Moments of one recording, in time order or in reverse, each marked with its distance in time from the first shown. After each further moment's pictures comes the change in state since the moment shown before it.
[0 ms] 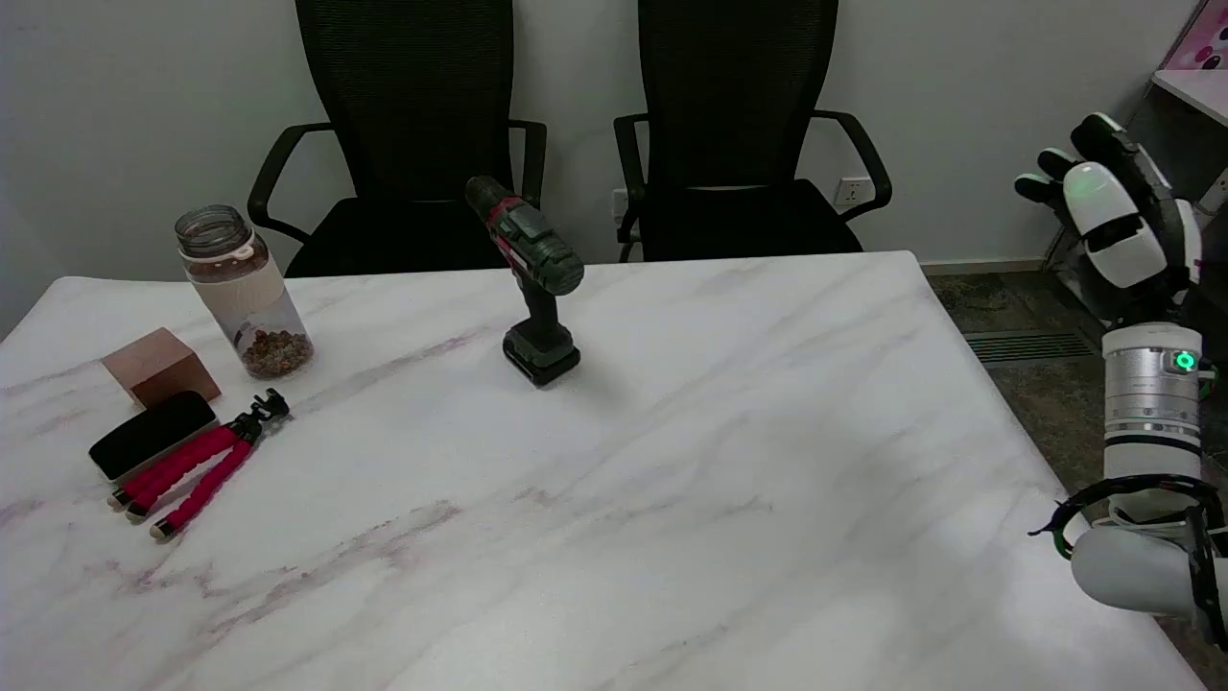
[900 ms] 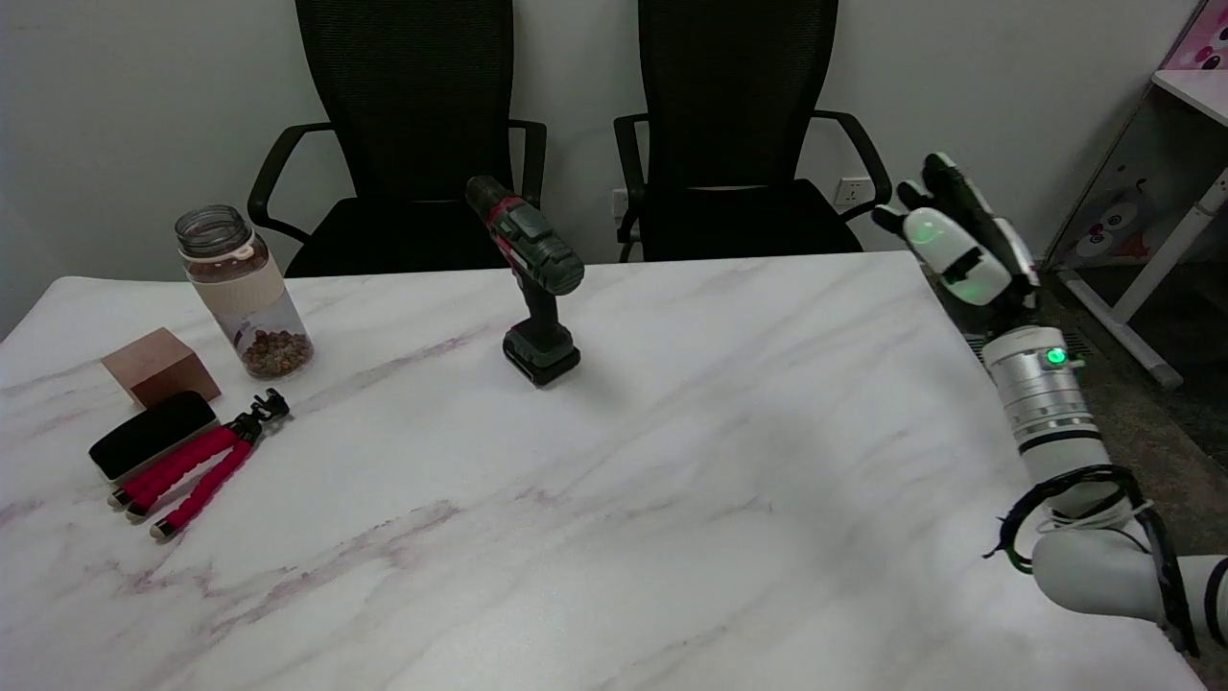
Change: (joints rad) arm 0.047 -0.034 -0.029 -0.083 -0.200 -0.270 -0.037
